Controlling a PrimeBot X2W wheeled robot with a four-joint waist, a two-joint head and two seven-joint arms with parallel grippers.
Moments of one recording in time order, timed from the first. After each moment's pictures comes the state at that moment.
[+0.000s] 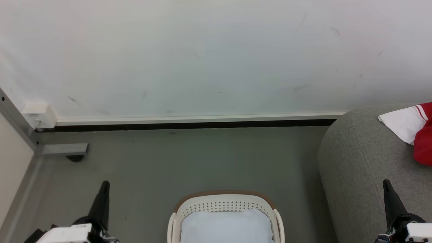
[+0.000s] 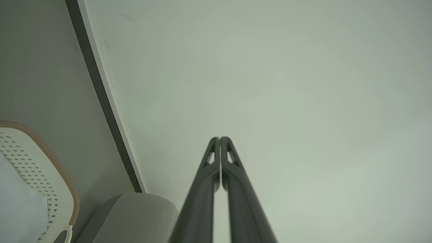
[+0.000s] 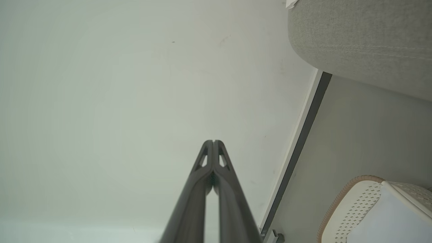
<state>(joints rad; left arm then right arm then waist) -0.11 0.05 0.11 0.25 -1.61 -0.13 0.11 -0.10 -0.05 -0.11 0.25 1.61 0.13 0.11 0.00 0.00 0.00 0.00</state>
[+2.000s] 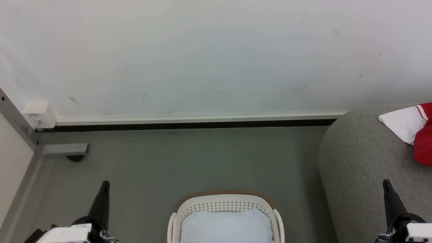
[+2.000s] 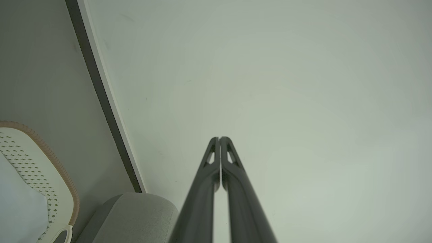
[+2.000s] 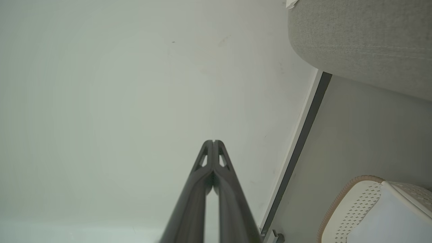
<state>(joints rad) -0.11 0.05 0.11 0.25 -1.61 -0.13 0.11 -0.10 -0.05 -0.11 0.25 1.61 0.13 0.11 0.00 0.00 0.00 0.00</state>
